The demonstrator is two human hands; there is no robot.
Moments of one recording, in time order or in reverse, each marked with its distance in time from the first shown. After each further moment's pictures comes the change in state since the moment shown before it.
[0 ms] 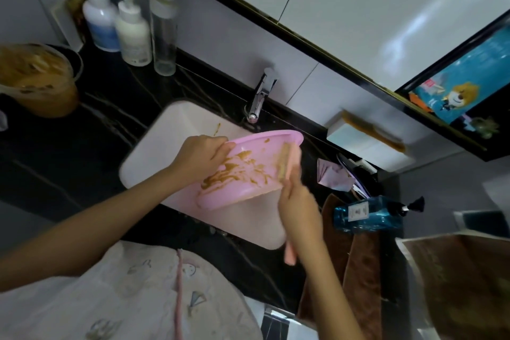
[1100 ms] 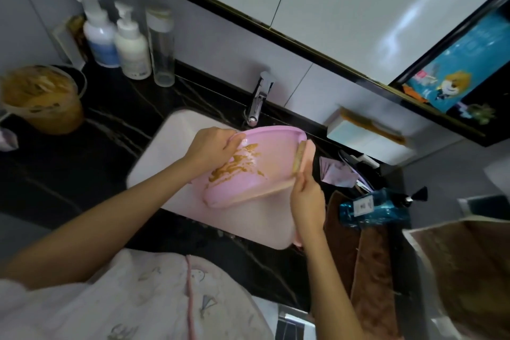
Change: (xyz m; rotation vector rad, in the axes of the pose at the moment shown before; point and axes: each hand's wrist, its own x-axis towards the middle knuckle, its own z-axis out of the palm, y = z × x) left_hand 0.030 0.009 -0.003 0.074 -0.120 -0.067; right_hand 0.016 0.020 0.018 0.199 0.274 0.096
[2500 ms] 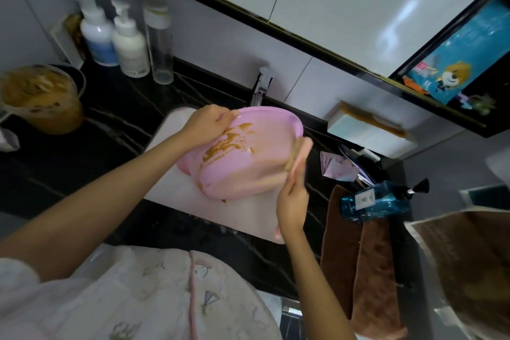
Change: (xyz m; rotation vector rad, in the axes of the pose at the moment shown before) left_hand 0.034 -0.018 -0.017 -0.199 -0.121 -0.151; right_hand -0.005 0.012 0.049 0.186 0.187 -0.145
